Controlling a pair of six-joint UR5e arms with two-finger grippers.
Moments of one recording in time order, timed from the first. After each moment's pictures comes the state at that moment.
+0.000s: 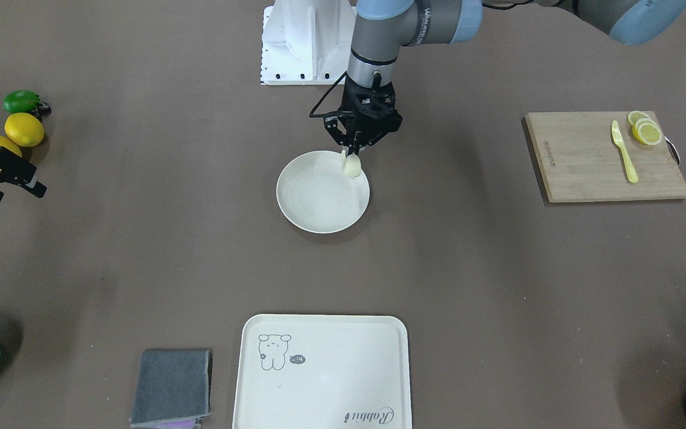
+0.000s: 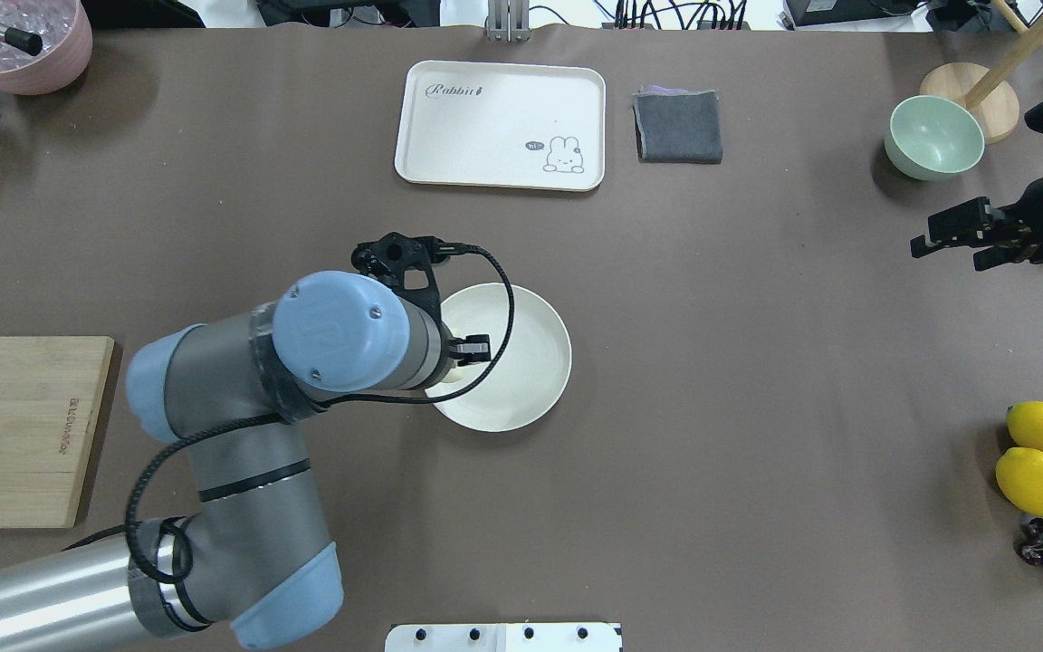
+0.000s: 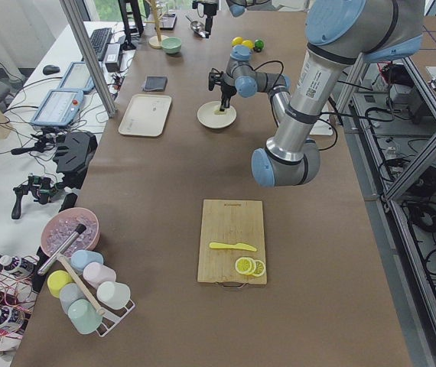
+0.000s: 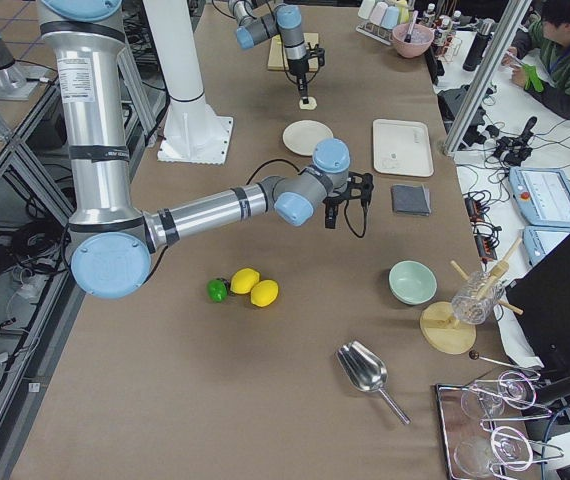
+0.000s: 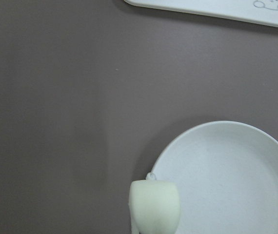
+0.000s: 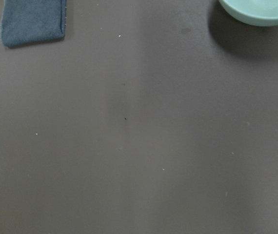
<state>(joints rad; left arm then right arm) -0.40 -2.23 -1.79 -1.64 -1.63 -1.38 1.13 -1.57 1.78 -1.03 2.37 0.89</state>
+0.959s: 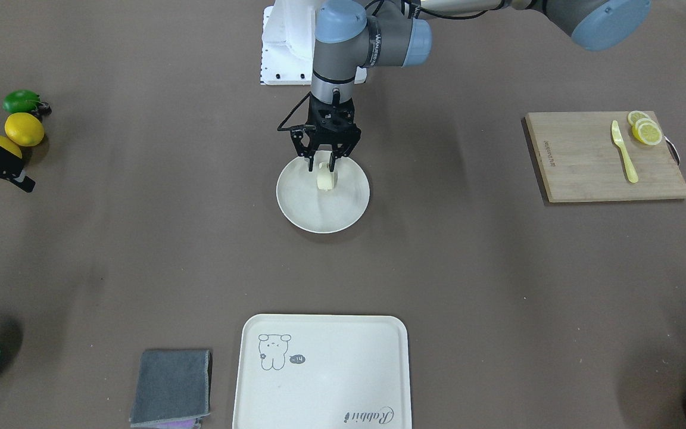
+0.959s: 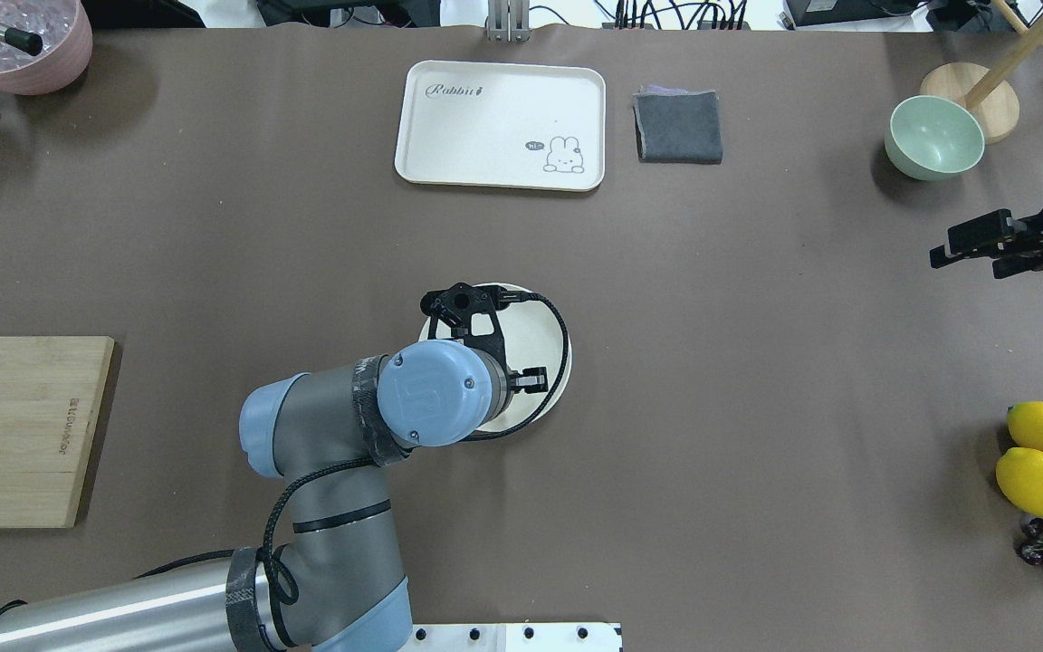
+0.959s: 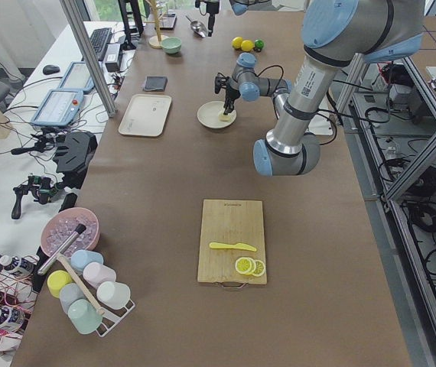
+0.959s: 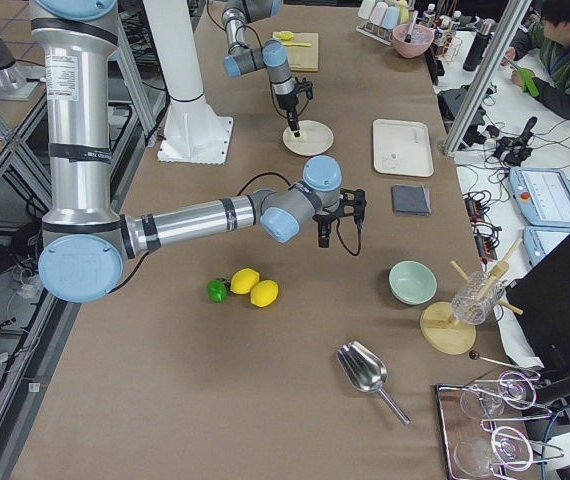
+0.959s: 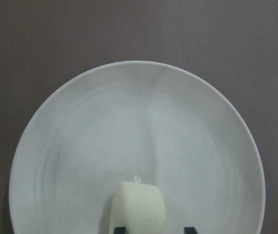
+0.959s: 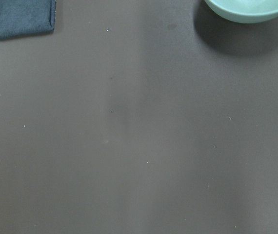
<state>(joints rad) -0.33 -2.29 -1.63 -1.76 -1.53 -1.43 1.14 -1.59 1.79 -1.02 2.37 0.86</state>
